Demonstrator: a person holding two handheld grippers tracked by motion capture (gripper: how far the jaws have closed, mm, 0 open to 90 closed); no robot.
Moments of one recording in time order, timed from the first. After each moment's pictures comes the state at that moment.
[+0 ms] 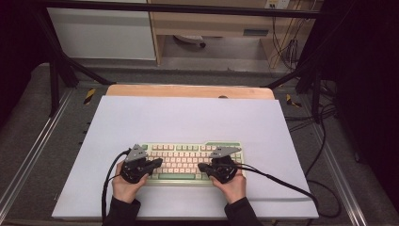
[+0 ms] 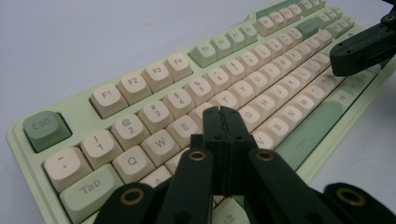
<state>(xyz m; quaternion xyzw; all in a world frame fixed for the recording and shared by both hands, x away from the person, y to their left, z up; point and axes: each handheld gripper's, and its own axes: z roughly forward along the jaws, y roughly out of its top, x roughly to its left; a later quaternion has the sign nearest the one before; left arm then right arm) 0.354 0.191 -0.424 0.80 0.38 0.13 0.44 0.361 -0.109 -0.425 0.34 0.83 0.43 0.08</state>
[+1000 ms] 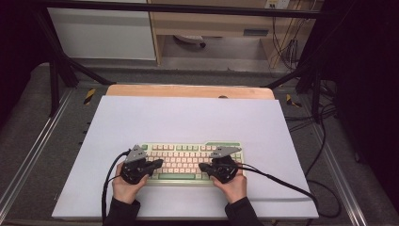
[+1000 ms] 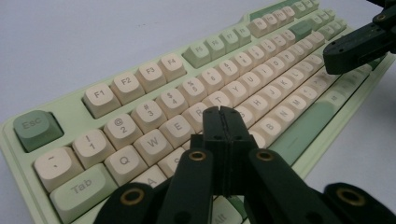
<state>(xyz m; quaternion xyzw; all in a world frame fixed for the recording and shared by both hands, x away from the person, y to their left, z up) 0.352 0.189 -0.424 0.80 0.38 0.13 0.45 0.361 -0.111 -0.423 0.34 0.84 0.42 0.08</state>
